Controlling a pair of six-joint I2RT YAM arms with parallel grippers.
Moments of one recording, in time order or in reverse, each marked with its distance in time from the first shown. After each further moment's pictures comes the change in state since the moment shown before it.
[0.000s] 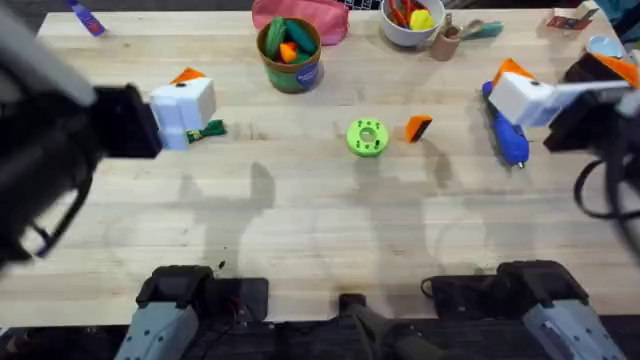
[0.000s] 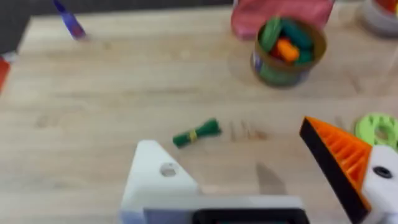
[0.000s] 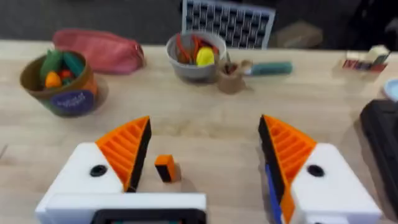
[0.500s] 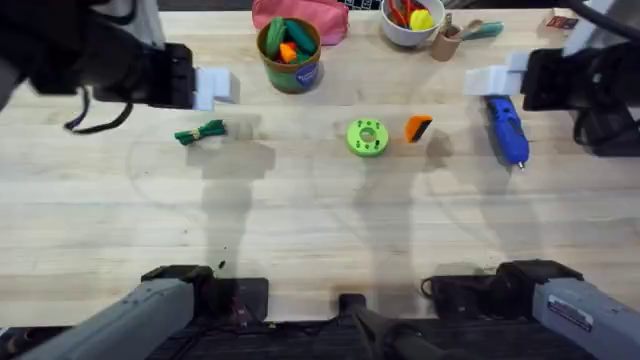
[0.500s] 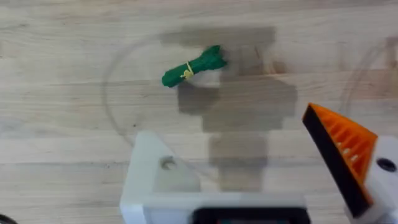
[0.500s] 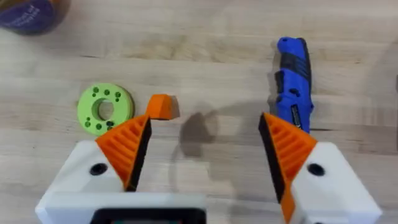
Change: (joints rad) left arm 0.000 0.594 0.260 -0.231 0.000 0.002; right arm 0.000 0.574 0.391 -0.410 0.000 0.000
